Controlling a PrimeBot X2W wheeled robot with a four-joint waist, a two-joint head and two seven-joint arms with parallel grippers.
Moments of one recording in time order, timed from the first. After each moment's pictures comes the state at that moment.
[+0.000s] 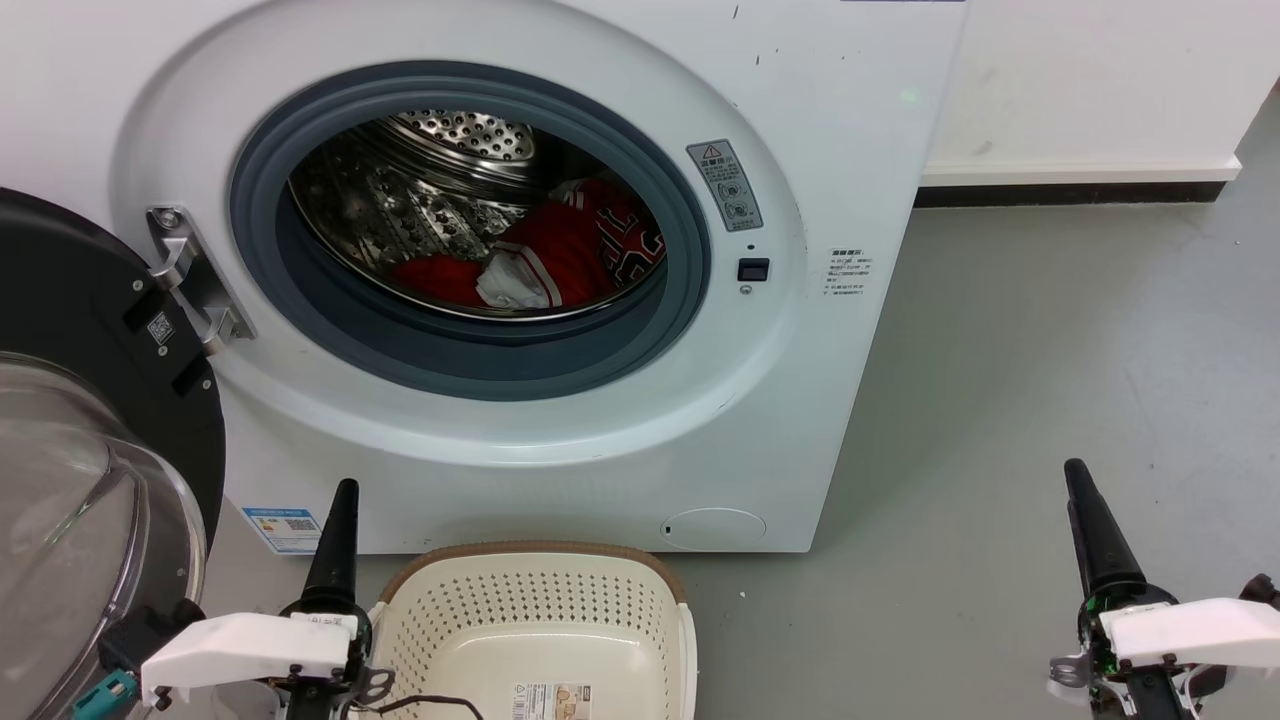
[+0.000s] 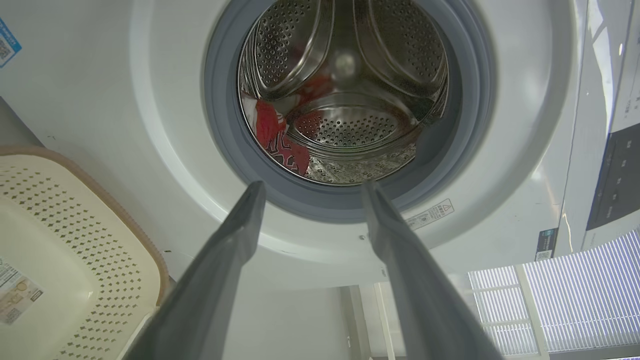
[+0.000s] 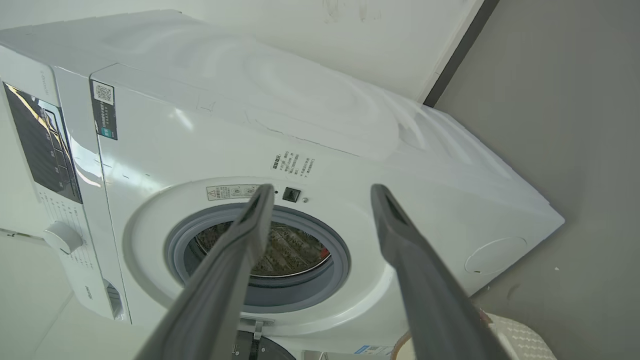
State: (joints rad) left arm -0.04 0.04 0.09 0.17 -1.27 -0.08 0.02; right arm -0.04 -0.05 -0.10 0.20 1.26 0.13 0.02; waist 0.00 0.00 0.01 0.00
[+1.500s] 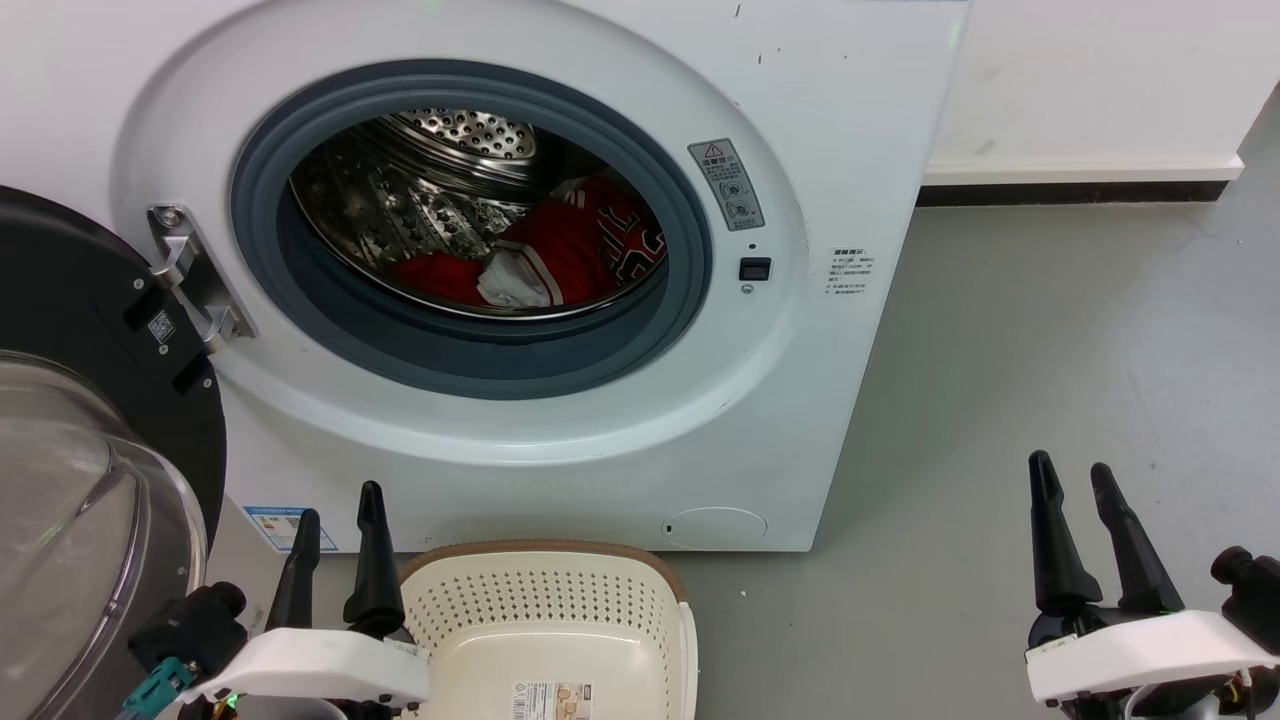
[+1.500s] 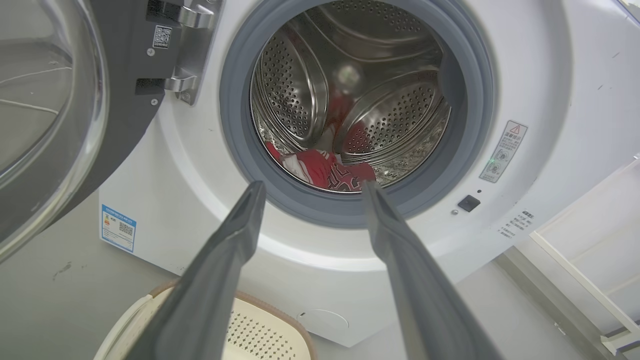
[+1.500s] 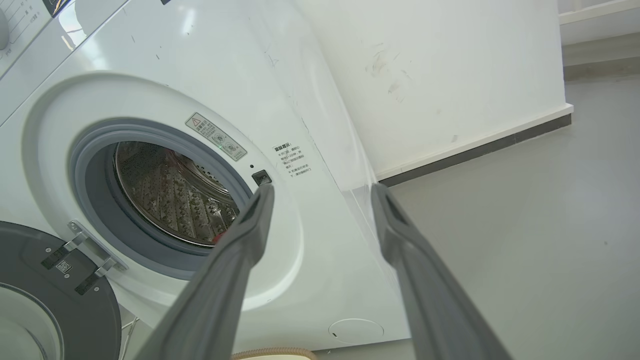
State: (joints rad) left arm 0.03 0.05 0.01 0.03 -0.58 0.03 -0.13; right arm 0.03 -0.05 -0.03 0.02 0.51 0.13 -0.13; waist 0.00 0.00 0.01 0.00
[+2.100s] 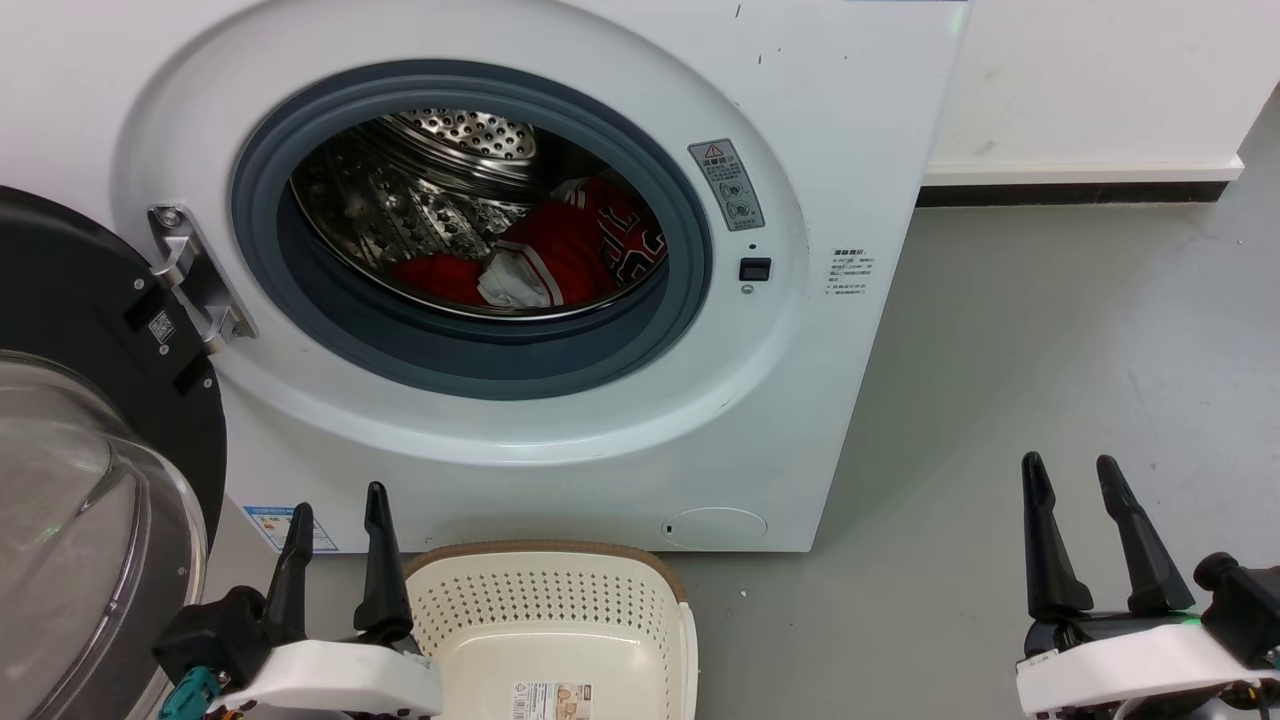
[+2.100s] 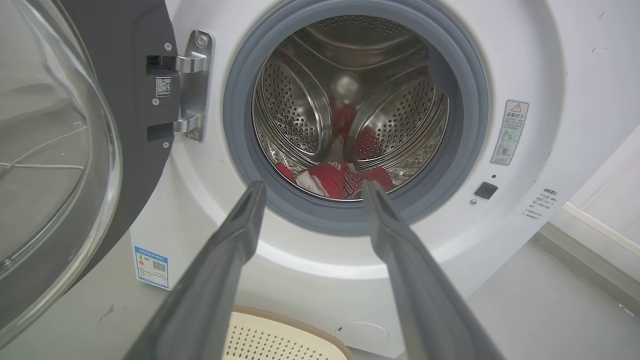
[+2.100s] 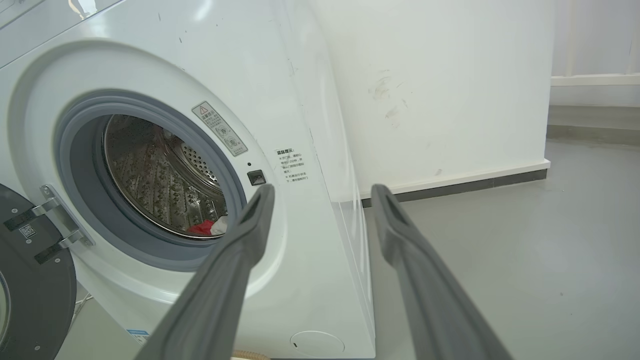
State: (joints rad) left arm 0.05 0.05 -0.01 0.00 -0.40 0.05 -0.18; right arm 0.05 -0.05 -0.02 -0.02 0.31 0.13 -0.18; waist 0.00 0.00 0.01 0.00
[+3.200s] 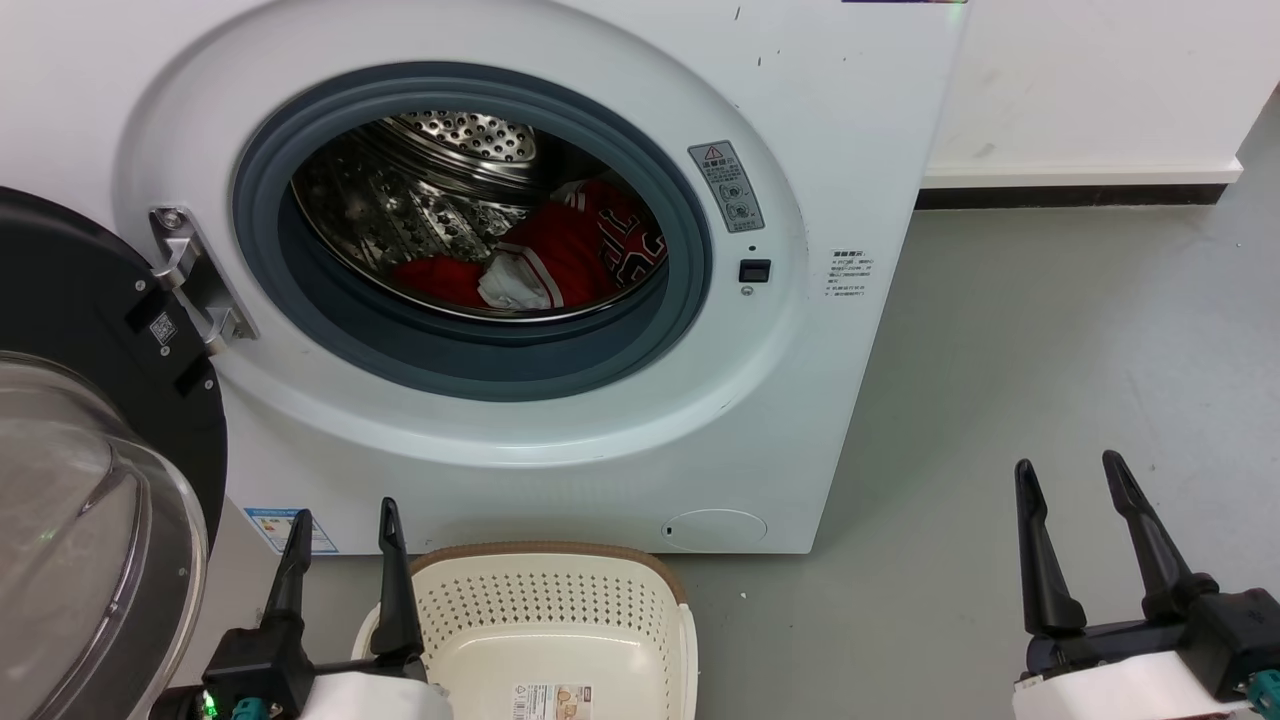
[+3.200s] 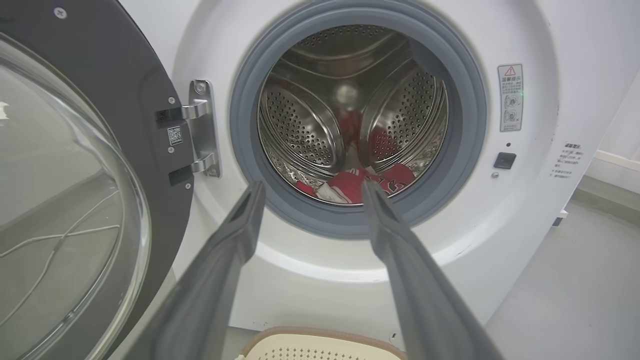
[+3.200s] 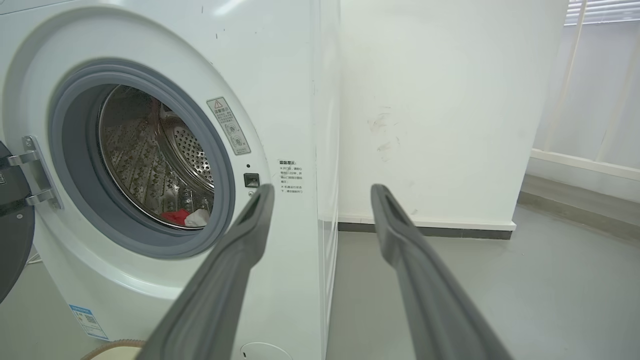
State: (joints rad) left arm 0.09 0.05 -0.03 -0.02 -0.16 0.07 -0.25; right arm 0.09 -0.05 -0.02 -0.08 0.07 0.13 -0.25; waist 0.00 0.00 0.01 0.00
